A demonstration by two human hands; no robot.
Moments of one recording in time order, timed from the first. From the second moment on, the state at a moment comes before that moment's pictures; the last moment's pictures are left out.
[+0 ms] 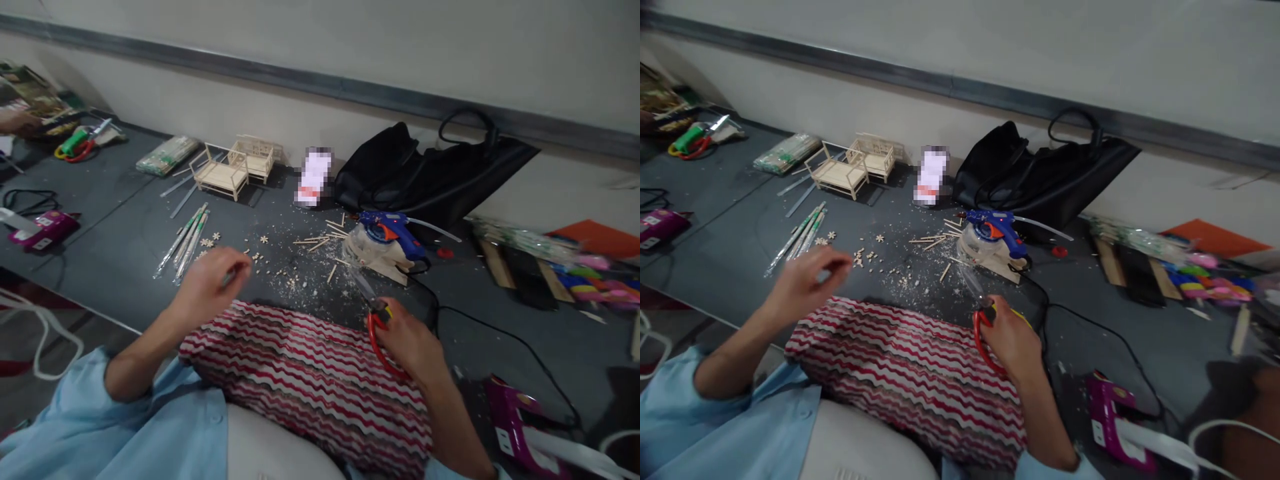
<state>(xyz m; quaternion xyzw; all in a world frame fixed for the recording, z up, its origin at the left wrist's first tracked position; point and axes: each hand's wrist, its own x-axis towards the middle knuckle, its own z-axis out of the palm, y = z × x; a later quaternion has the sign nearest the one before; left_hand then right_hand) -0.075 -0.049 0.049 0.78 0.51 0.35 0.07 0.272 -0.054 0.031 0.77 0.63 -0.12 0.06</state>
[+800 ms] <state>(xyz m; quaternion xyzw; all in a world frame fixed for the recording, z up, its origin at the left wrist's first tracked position) -0.094 -0.060 -0.033 0.92 0.35 0.14 0.10 0.314 -0.104 0.001 0.77 0.64 0.07 -0.06</state>
